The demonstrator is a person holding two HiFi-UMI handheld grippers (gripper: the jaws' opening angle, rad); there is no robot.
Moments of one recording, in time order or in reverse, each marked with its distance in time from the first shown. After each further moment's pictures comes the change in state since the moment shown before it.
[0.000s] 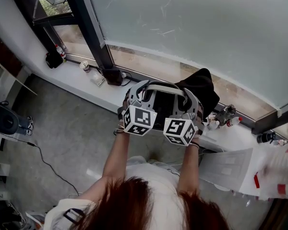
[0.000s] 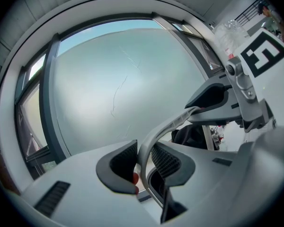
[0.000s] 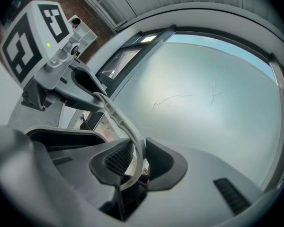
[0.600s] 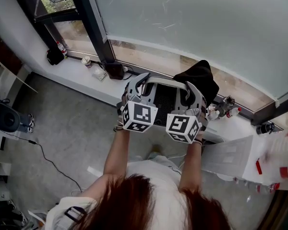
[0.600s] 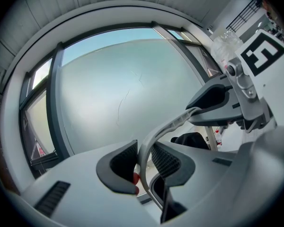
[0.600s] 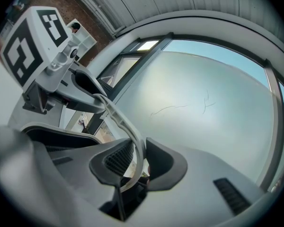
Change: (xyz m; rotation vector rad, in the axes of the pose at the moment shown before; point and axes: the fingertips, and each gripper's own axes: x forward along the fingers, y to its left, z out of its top) left arm -0.069 0.006 0.038 0.005 -0.067 0.018; right arm -0.067 -0.005 0.045 0.009 -0.044 -0.031
